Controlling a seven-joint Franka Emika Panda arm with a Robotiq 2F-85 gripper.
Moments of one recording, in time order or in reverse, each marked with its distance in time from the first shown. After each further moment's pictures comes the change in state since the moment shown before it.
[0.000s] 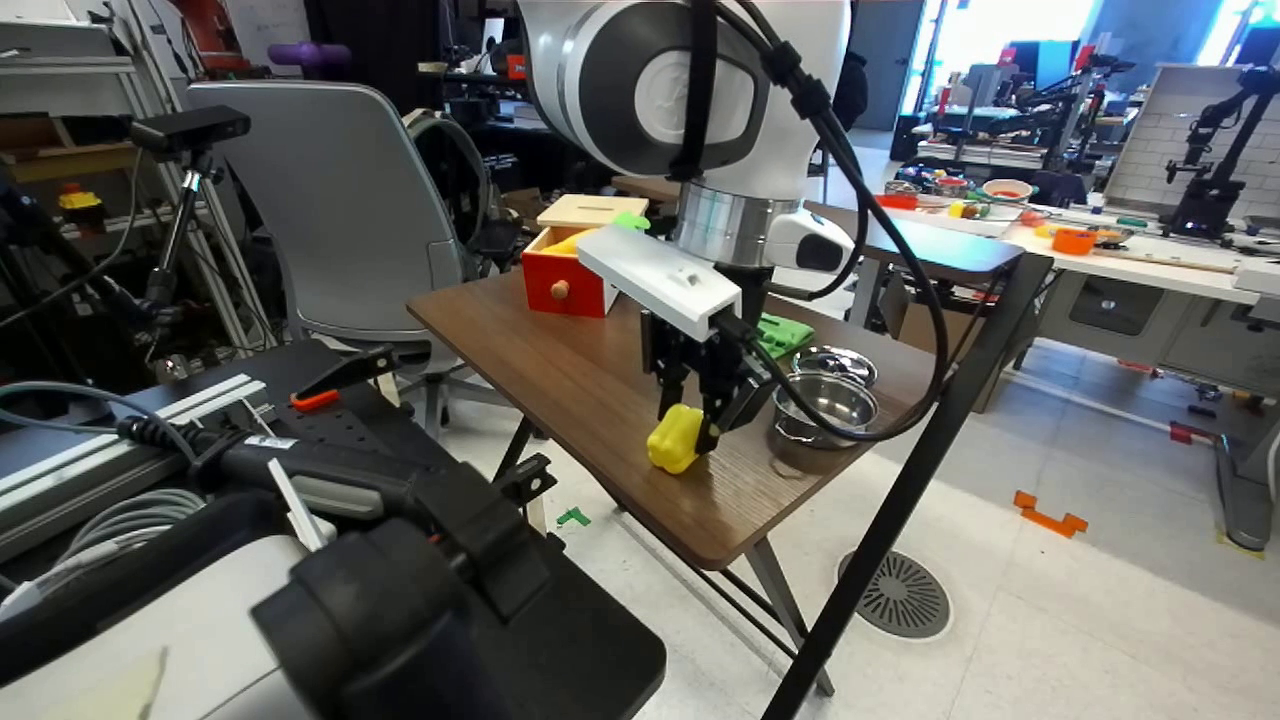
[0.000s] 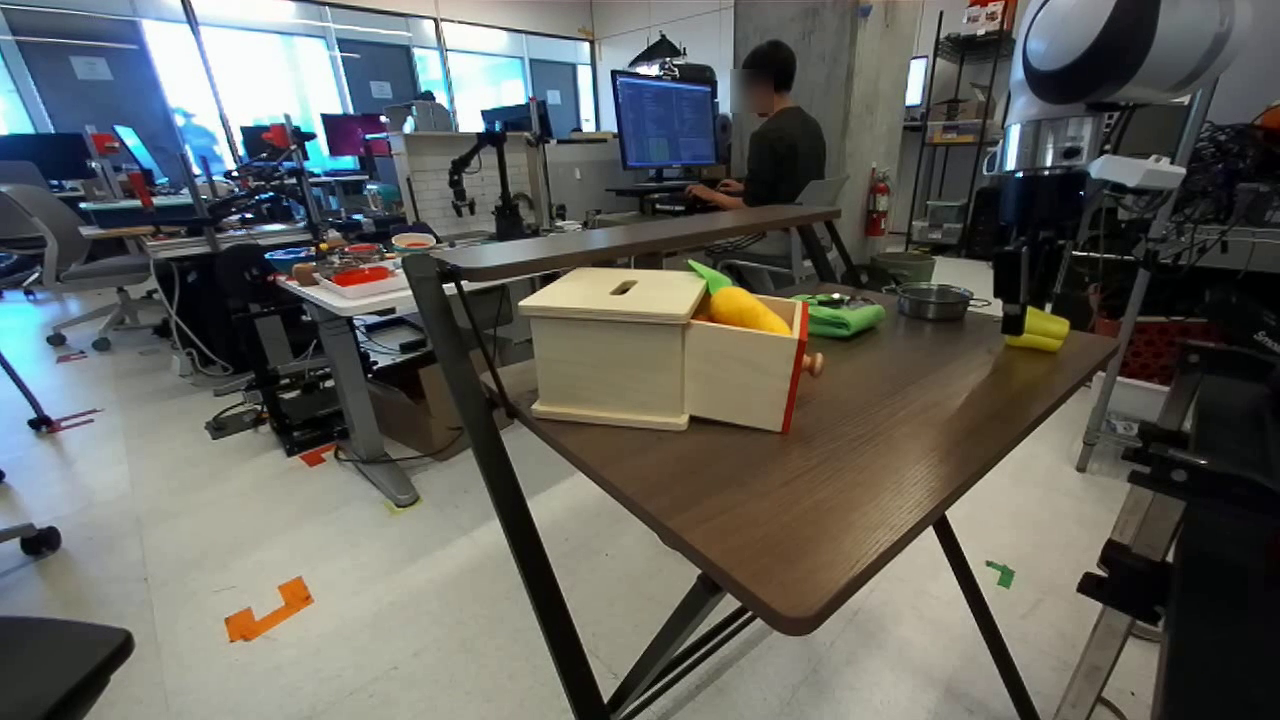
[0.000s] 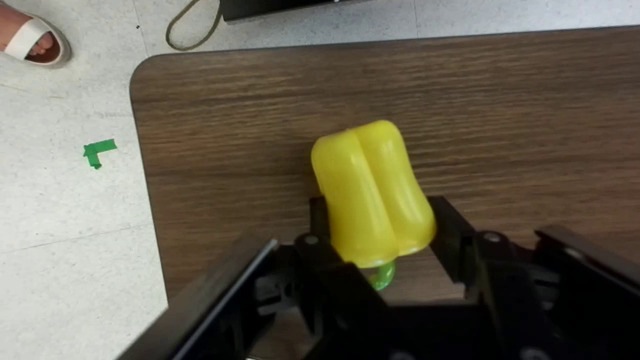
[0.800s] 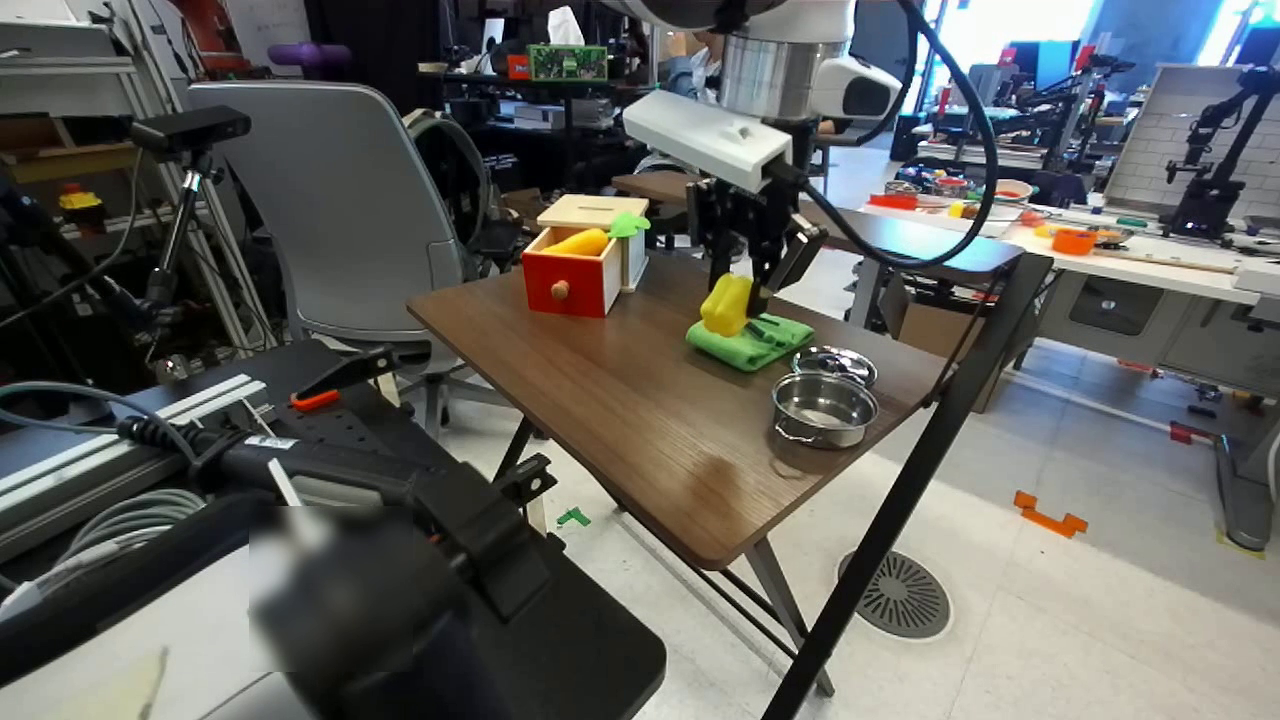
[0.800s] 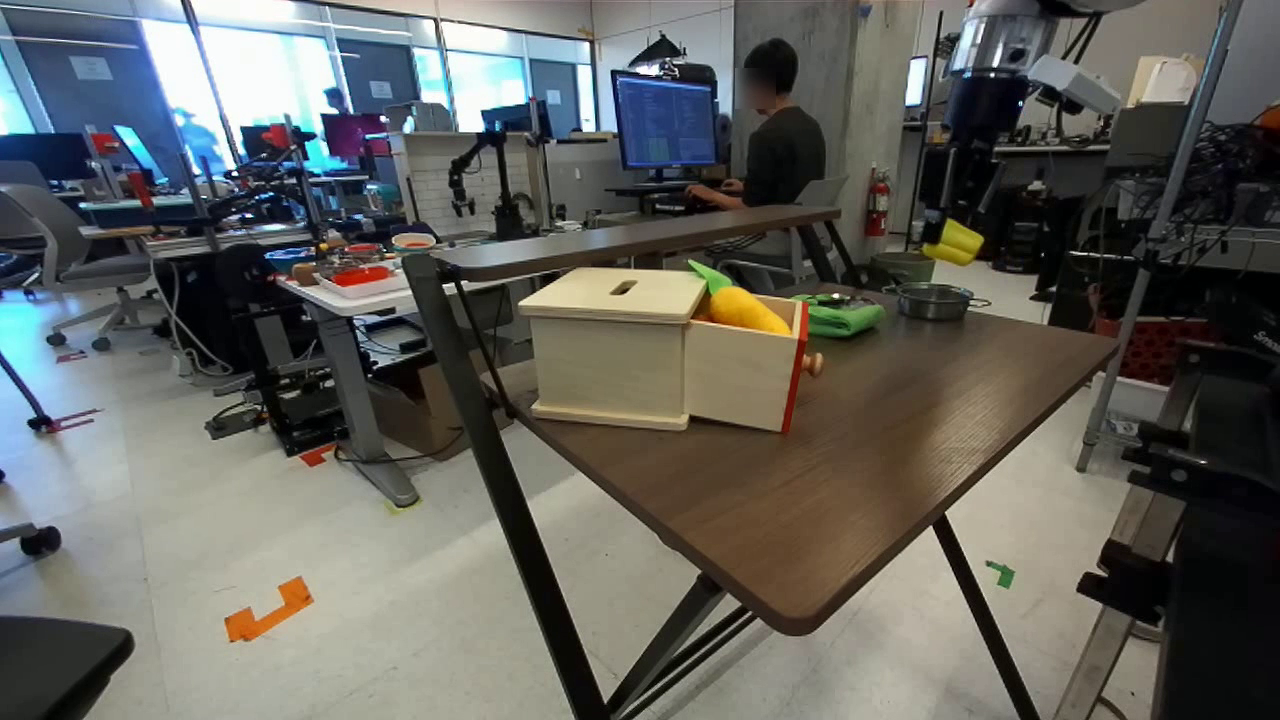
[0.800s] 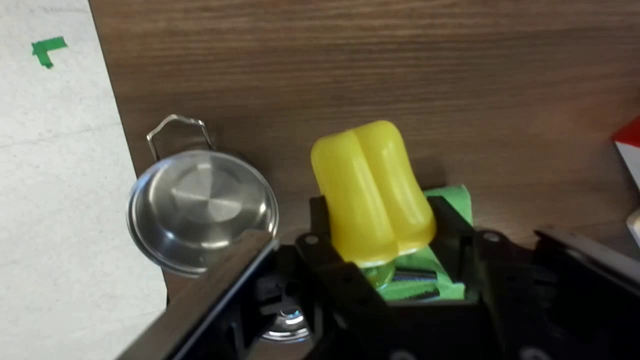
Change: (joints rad) arm -0.045 -0.097 0.107 0.128 0.079 -0.054 -0.006
